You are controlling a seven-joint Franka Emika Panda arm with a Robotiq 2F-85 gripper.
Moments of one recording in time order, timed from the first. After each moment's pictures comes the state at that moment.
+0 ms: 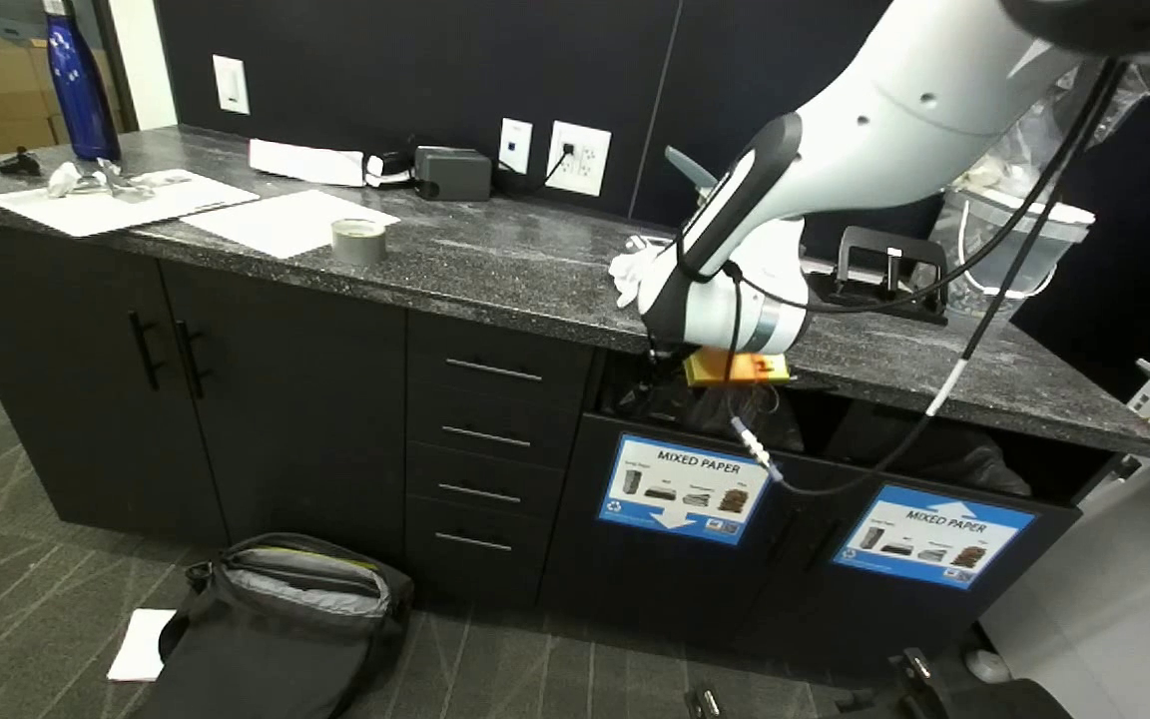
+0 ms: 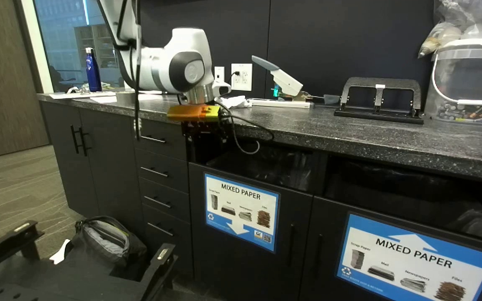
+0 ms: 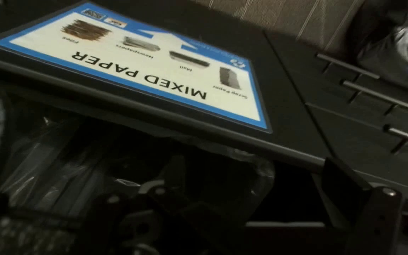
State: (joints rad) arm 0.28 0.63 -0.22 -2.05 0.29 2.94 -0.24
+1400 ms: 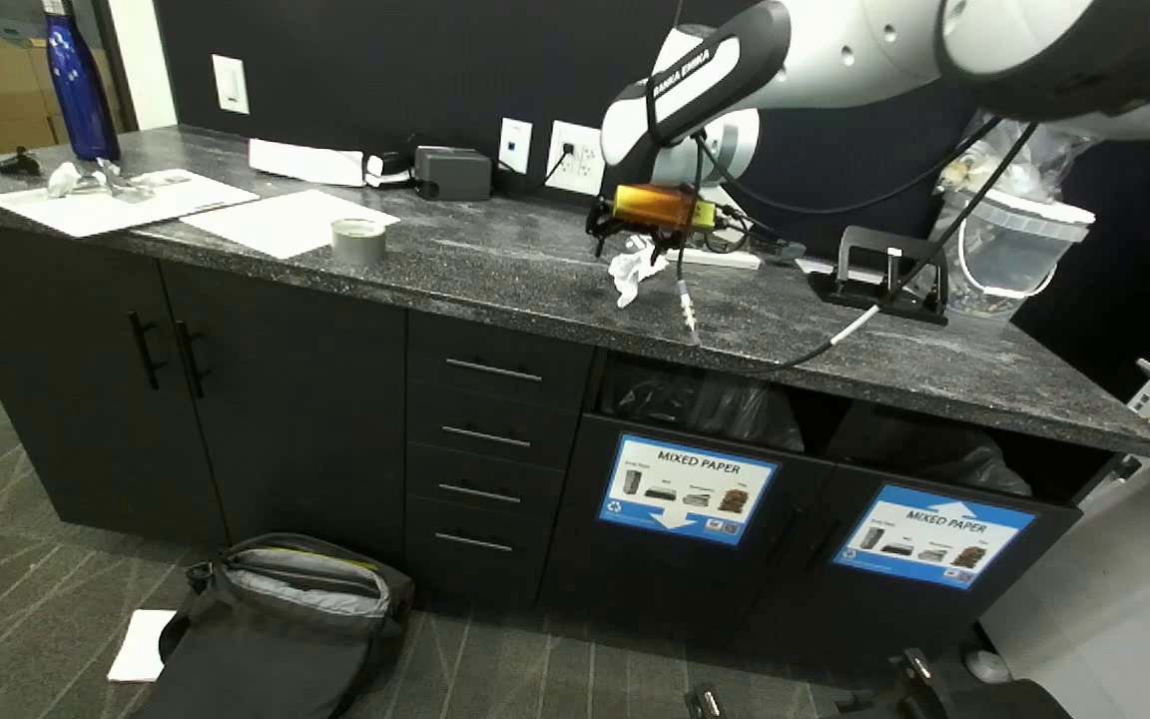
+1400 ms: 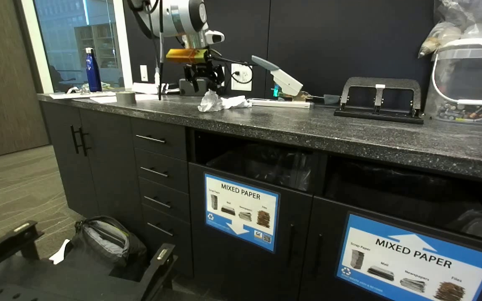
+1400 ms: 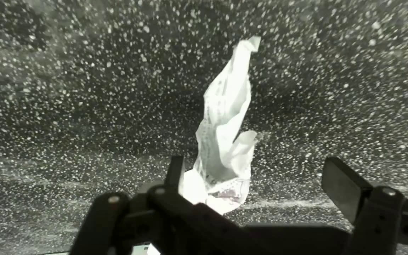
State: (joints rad) arm 0.19 0.77 -0.11 -1.34 -0.08 2.48 0.34
